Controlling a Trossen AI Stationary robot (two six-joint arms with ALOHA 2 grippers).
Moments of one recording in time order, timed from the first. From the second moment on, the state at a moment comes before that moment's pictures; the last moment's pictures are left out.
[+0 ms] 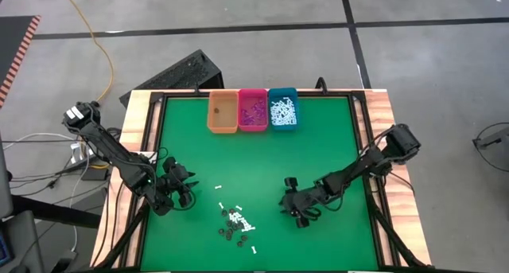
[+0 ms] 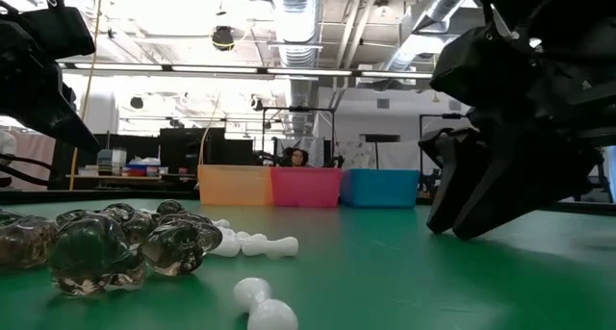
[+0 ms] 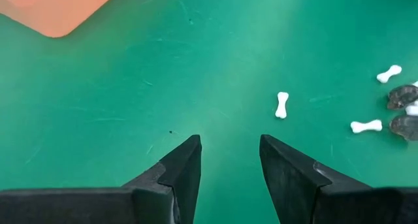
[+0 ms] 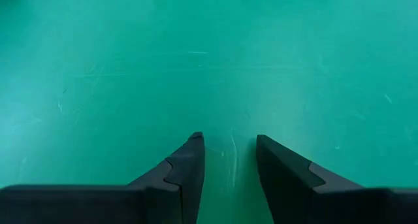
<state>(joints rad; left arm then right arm) -0.77 1.03 0.44 -0.50 -0.78 -1.08 0.44 1.71 0.66 0.28 0.16 0.15</state>
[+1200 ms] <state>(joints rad) -0.77 1.03 0.44 -0.50 -0.76 -1.08 0.99 1.40 0.92 -0.78 0.32 1.81</state>
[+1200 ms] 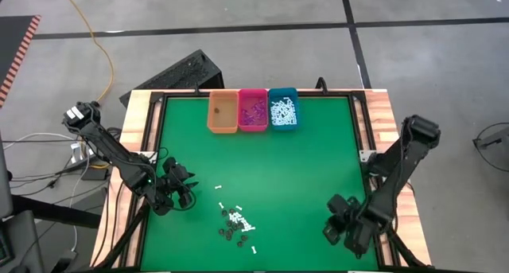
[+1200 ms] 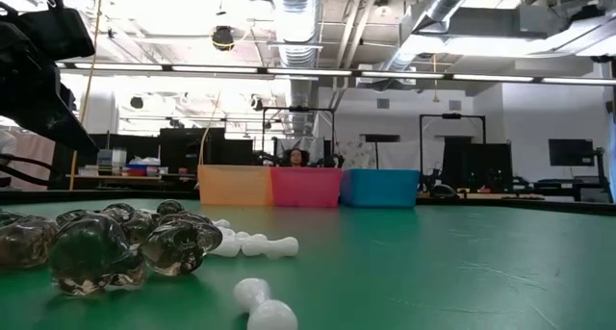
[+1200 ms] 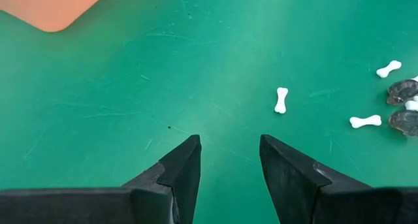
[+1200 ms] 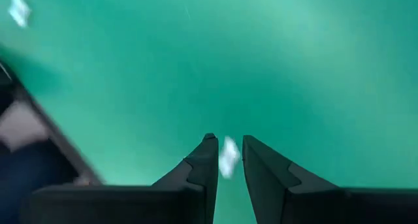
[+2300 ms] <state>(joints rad) -0.77 1.03 0.44 -0.50 -0.80 -1.10 1.17 2.11 1.32 -1.06 0.53 2.18</state>
